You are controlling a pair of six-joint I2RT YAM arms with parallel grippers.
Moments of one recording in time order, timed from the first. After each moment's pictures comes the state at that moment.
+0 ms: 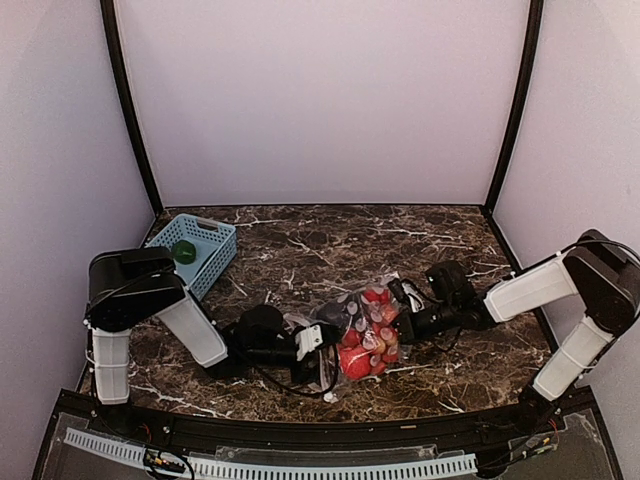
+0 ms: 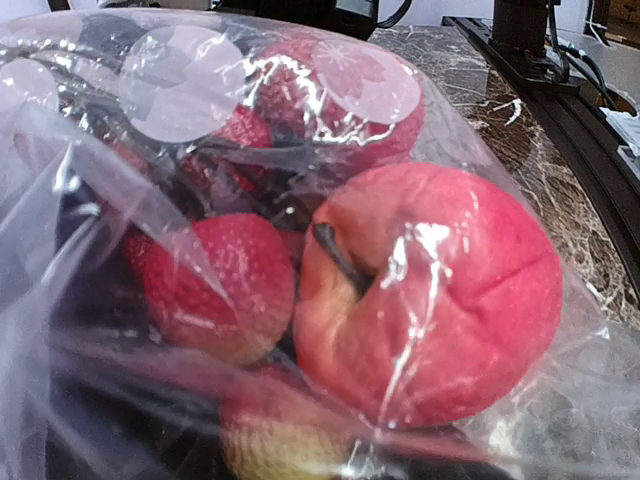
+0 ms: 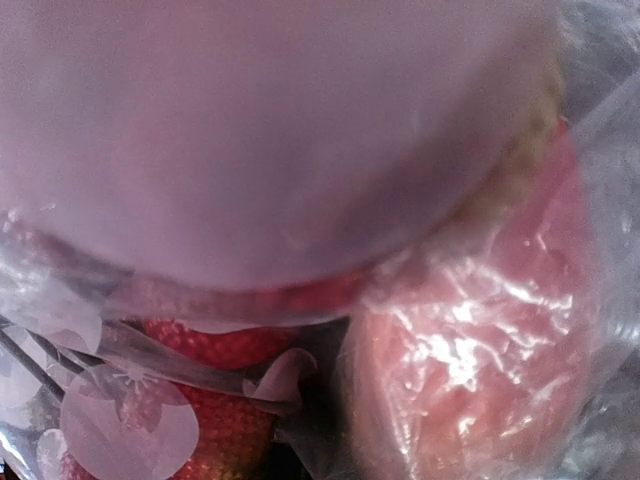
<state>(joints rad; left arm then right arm) -1.02 2.05 0.68 0.96 0.34 0.28 0.63 1.60 0.56 0.19 -0.60 0.47</state>
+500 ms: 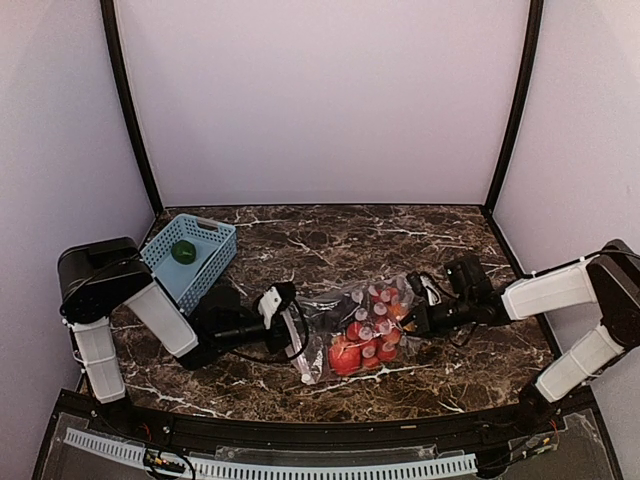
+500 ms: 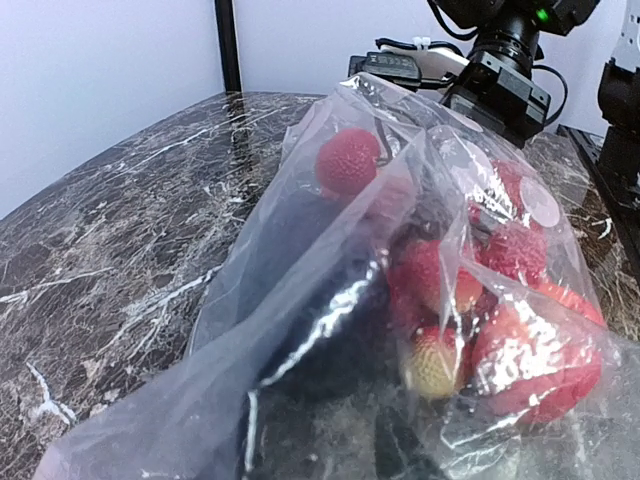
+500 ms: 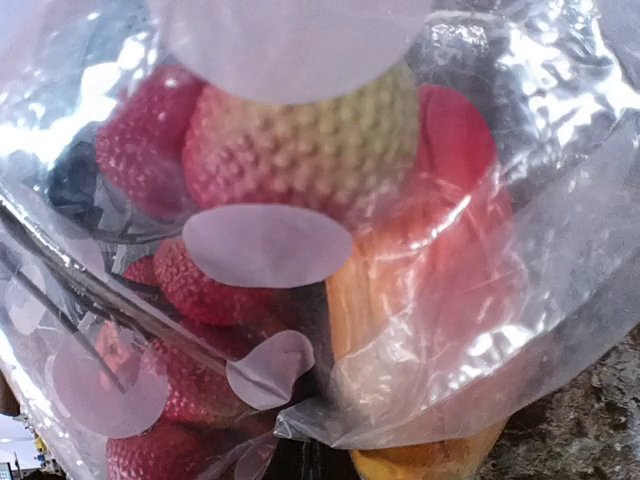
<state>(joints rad) -0.87 1.89 0.49 1.16 0.25 0.09 0.53 1.48 0.52 0.10 -0.61 0.46</state>
